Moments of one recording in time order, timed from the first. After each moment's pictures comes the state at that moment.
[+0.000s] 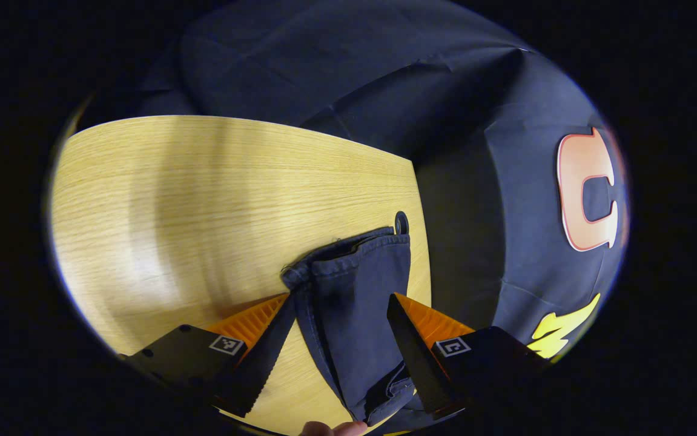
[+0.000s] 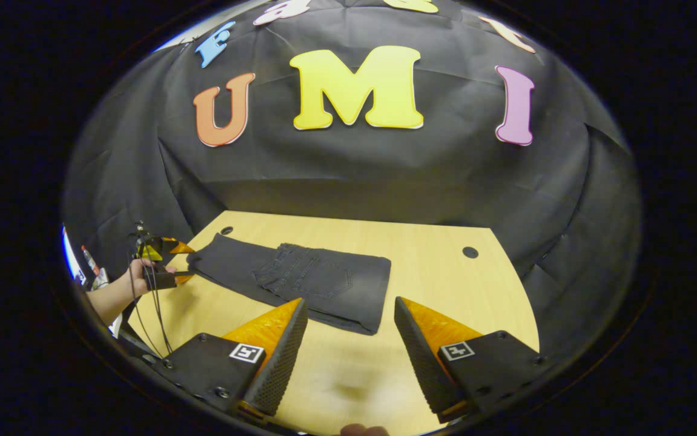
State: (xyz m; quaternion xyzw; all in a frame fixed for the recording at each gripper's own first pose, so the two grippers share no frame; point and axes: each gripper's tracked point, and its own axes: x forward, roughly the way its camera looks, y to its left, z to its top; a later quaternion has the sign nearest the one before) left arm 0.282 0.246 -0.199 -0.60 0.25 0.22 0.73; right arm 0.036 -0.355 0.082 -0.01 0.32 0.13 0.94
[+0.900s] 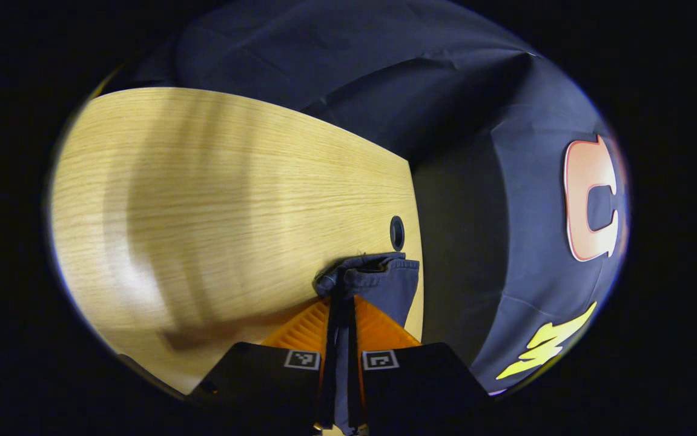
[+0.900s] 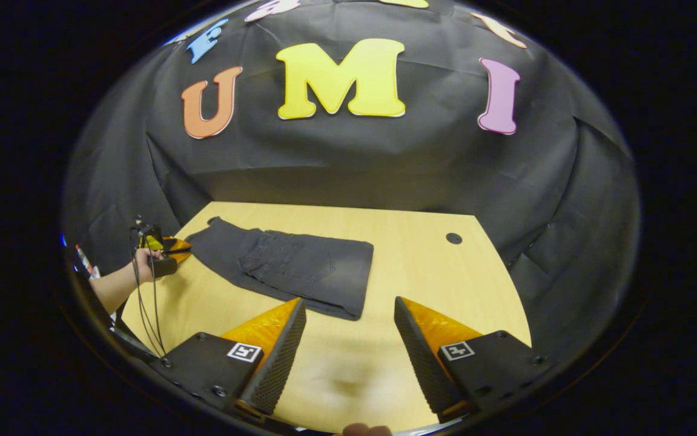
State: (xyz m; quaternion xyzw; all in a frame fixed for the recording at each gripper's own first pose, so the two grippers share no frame) left arm 0.325 0.244 -0.212 -0.63 0.21 0.20 0.72; right arm 0.016 -0.382 0.070 -0.01 0.34 0.10 0.94
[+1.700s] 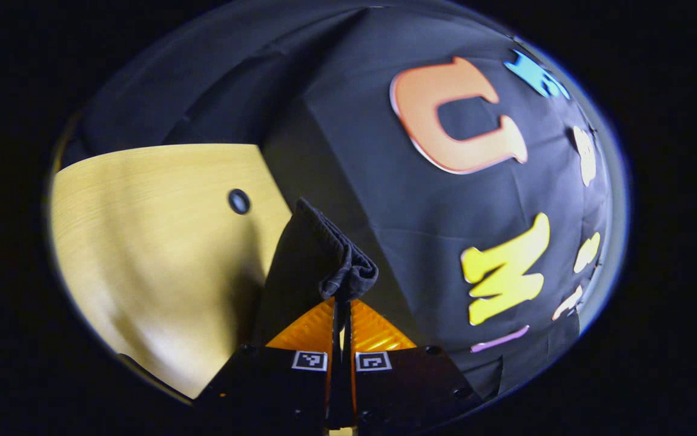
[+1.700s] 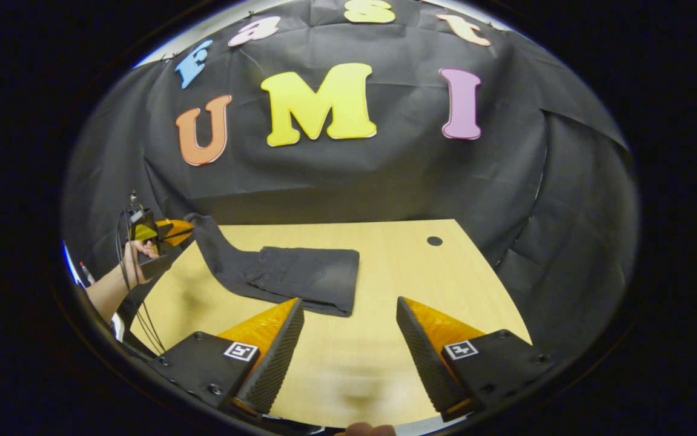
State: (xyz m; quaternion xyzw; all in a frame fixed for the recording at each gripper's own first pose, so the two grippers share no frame) left arm 0.329 0.091 -0.001 -0.52 0.16 0.00 0.84; right arm -0.038 -0.424 0.095 0.04 0.29 0.07 0.95
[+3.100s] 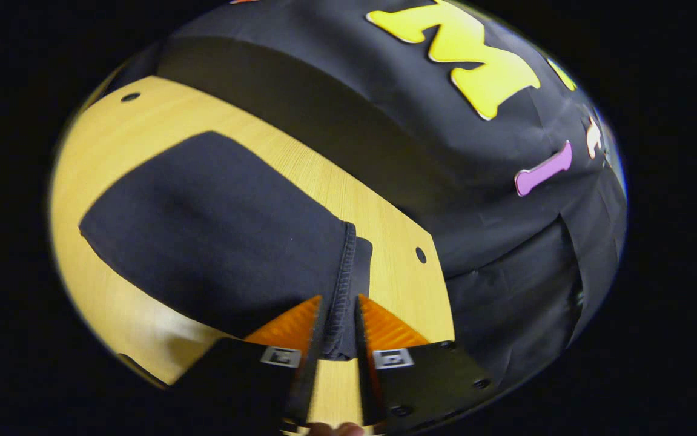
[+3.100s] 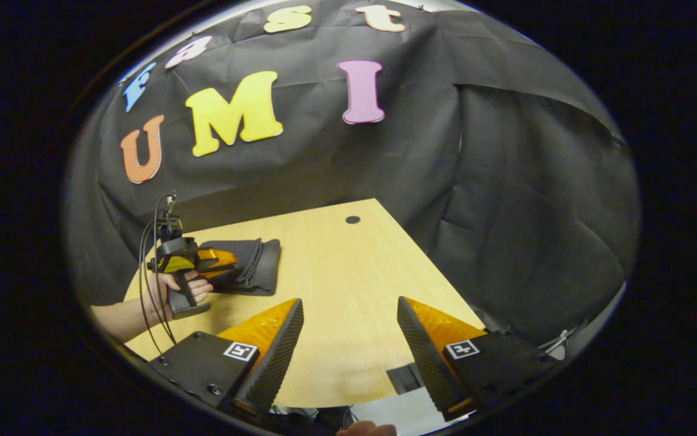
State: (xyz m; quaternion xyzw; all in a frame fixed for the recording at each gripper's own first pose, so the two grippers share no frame) left arm 0.289 -0.238 -0.123 -0.29 0.37 -0.11 0.88; right arm -0.084 -0.552 0.083 0.07 0.29 -0.05 0.95
